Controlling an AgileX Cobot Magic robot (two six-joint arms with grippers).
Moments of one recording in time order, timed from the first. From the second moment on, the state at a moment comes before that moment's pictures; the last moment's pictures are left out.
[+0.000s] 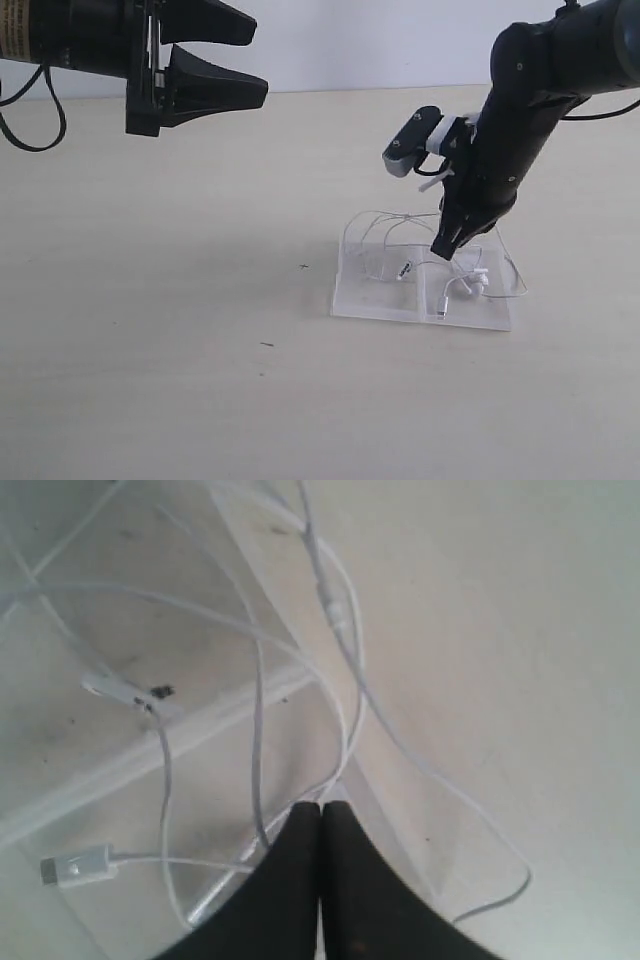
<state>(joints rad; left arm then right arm) -0.08 1.70 -1.18 1.72 -1.05 -1.05 0.35 1.96 -1.23 0.05 0.78 -0.64</state>
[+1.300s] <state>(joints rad) -0.08 1.70 -1.18 1.72 -1.05 -1.05 0.35 1.94 -1.35 0.27 0.90 -0.60</state>
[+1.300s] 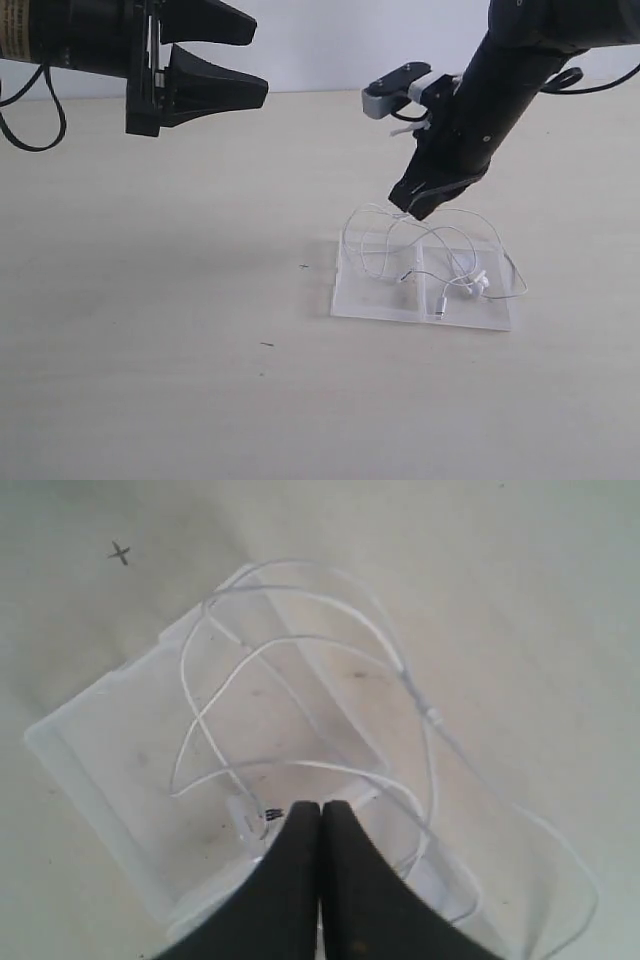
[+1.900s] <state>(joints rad) -0.08 1.70 -1.18 1.73 -1.19 -1.43 0.35 1.37 -1.00 0.32 0.36 -0.58</state>
